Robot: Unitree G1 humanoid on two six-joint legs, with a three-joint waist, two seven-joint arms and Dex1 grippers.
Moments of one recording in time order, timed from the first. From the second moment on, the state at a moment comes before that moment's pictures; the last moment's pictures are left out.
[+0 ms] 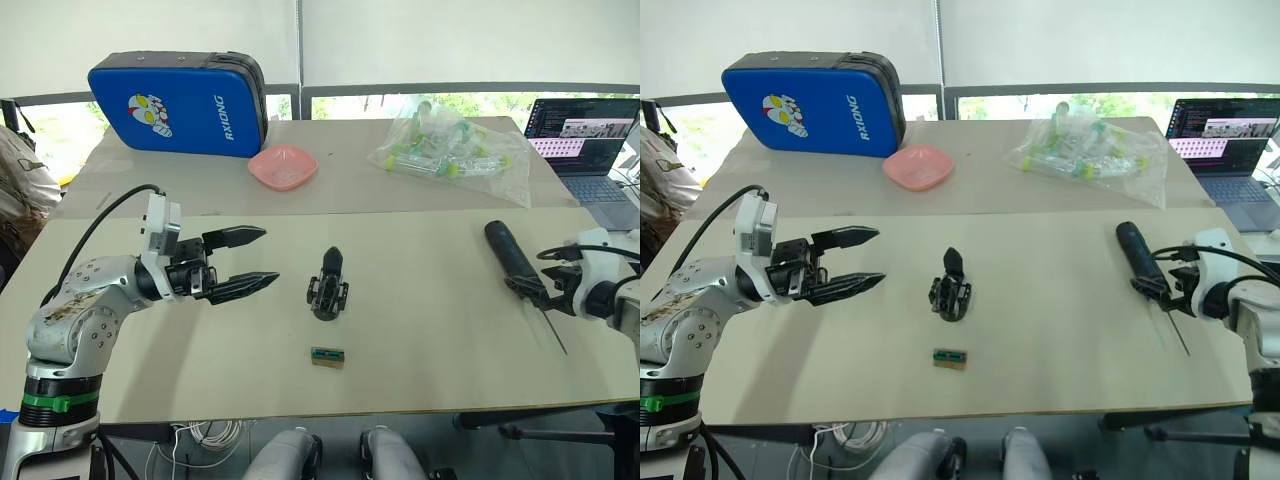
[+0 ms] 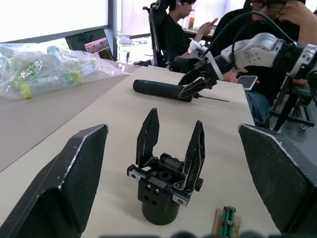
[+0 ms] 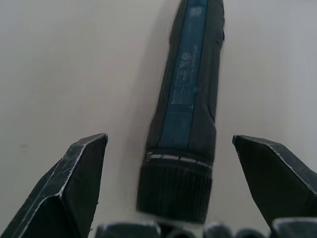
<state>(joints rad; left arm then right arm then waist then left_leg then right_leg) -0.35 0.72 0.19 -0.22 -0.77 0.53 -1.14 -0.47 -0.92 -0.16 0.51 0.26 0.56 0.73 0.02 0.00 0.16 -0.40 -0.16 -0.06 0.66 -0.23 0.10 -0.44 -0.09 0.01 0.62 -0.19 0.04</state>
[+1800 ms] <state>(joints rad) -0.10 0.74 0.10 -0.12 -0.51 0.08 -1.39 -0.18 -1.11 -0.04 -0.32 0.32 0.81 1.00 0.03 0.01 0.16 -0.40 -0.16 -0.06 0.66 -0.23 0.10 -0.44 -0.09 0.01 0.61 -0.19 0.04</state>
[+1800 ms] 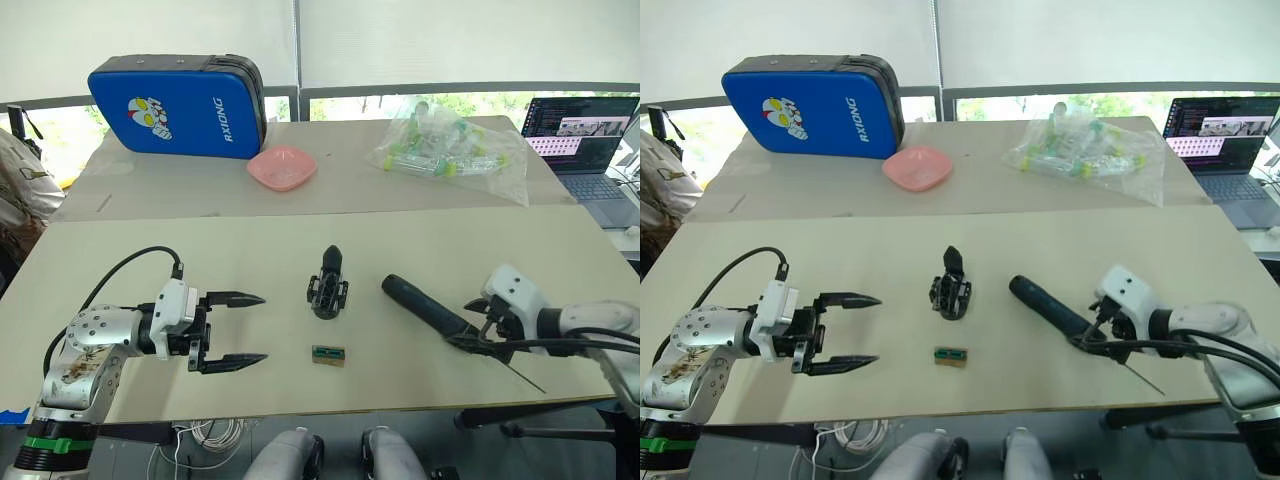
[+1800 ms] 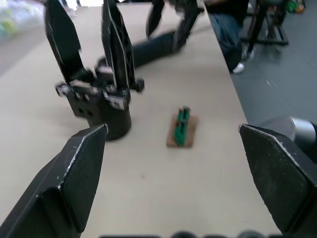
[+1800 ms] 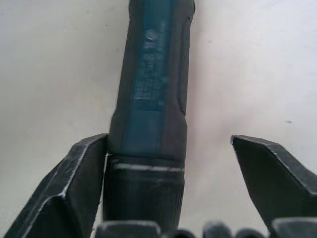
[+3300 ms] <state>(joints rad) -0.10 0.72 0.03 -0.14 -0.51 0.08 -1.39 -0.80 -1.21 0.68 -0.34 0.26 1.29 1.14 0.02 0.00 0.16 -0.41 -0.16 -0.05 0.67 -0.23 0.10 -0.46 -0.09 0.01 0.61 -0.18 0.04</state>
